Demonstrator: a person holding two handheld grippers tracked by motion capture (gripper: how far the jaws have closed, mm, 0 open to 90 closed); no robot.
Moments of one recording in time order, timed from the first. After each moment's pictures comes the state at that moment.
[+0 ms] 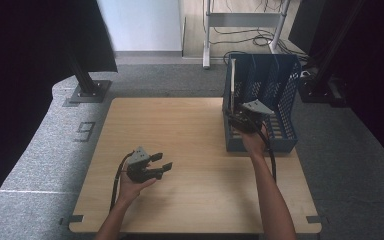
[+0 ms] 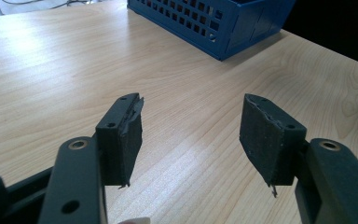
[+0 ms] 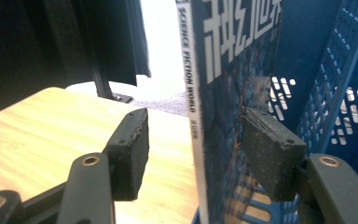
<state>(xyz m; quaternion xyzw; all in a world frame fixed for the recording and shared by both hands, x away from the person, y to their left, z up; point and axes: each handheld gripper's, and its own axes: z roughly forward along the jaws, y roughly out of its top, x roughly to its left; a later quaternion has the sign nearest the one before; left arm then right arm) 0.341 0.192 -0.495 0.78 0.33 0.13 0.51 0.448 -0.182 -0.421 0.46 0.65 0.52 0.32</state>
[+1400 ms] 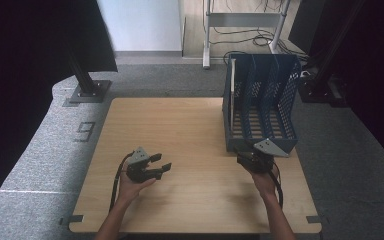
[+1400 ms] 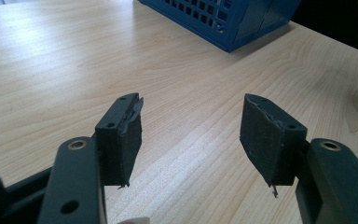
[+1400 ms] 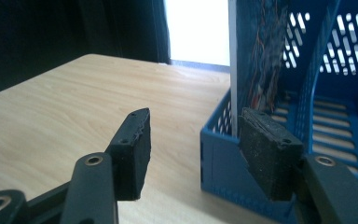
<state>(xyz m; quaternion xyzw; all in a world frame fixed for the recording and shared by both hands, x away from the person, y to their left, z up) 0.345 0.194 -0.500 0.79 0.34 0.13 0.49 0.345 -0.207 -0.473 0.44 0.67 0.53 0.28</state>
